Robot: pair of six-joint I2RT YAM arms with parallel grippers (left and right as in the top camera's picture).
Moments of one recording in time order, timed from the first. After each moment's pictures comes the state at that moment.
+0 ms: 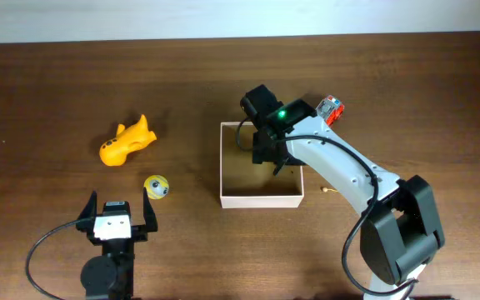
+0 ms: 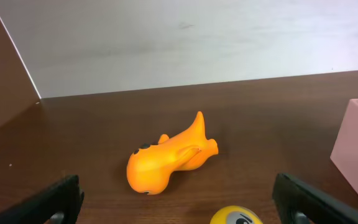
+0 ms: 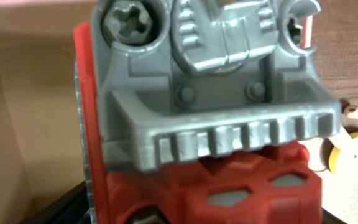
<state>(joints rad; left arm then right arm) 0.04 0.01 0.01 -0.08 -0.06 0.11 0.55 1.92 1.55 -1.05 0.17 0.64</state>
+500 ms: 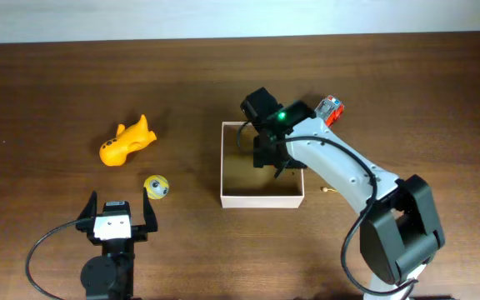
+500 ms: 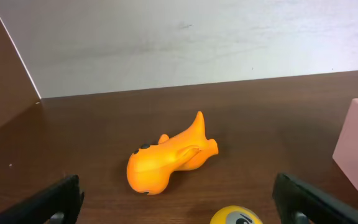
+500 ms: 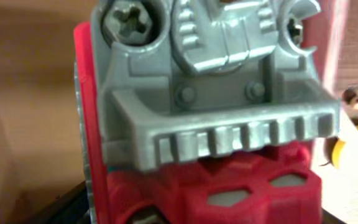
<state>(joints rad) 0.04 0.01 0.01 -0.08 -0.06 0.11 0.55 1.92 1.51 -1.05 0.16 0.63</state>
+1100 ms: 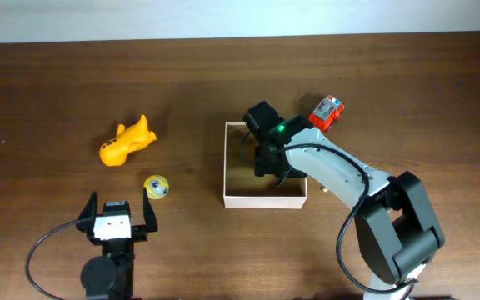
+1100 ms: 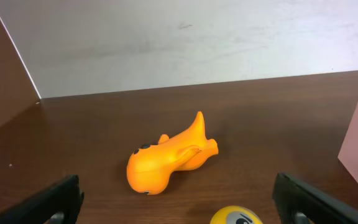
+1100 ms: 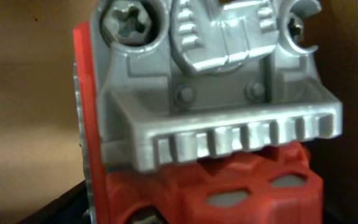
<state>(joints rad) 0.04 0.01 0.01 -0.08 -0.06 0.11 0.55 1.93 1.38 -0.91 0.15 0.63</state>
